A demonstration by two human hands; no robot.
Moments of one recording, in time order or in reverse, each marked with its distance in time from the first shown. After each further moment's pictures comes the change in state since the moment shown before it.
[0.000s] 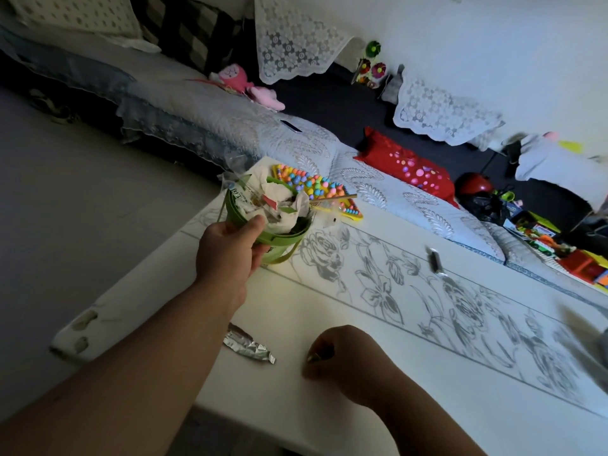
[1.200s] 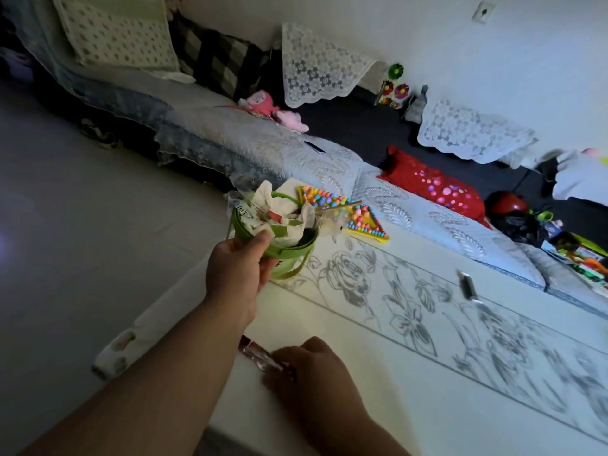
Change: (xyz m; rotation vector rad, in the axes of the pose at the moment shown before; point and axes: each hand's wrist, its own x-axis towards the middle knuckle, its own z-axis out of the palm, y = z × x) left_hand 0.007 0.021 -0.015 -0.061 0.047 0.005; right_hand 0.008 -0.061 0.039 -0.119 0.128 -0.241
